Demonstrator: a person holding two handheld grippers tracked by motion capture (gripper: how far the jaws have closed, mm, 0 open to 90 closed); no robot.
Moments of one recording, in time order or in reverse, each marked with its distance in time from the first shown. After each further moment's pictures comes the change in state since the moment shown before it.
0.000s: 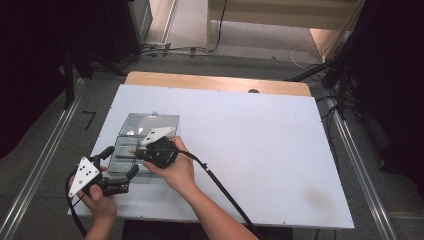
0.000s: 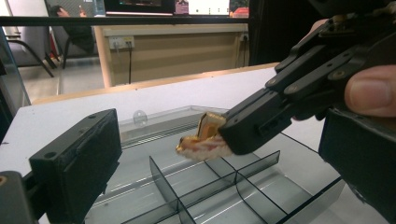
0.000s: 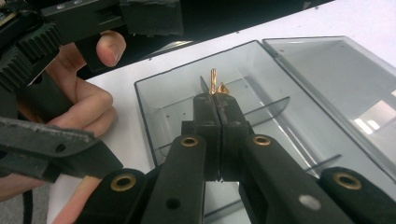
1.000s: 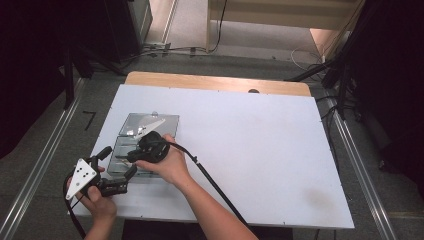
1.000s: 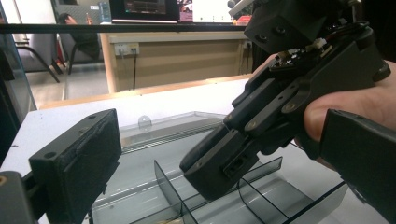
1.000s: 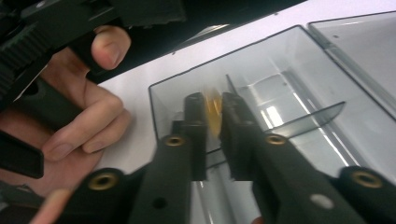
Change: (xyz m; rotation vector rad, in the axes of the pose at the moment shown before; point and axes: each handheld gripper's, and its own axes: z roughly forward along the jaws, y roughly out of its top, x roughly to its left) left arm 0.000 0.000 -0.004 -0.028 0.018 -0.007; right arm -0.018 0.009 0.030 0.065 0.172 0.064
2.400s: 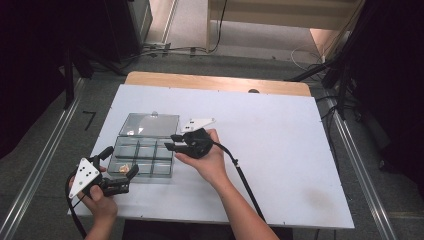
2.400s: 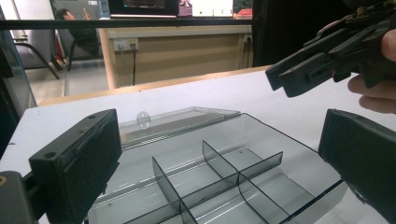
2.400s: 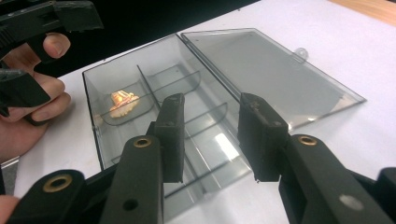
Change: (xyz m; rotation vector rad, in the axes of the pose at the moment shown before) left arm -0.002 0.000 0.003 0.024 0.001 0.014; right arm -0.021 -0.047 -0.104 -0.148 -0.259 0.008
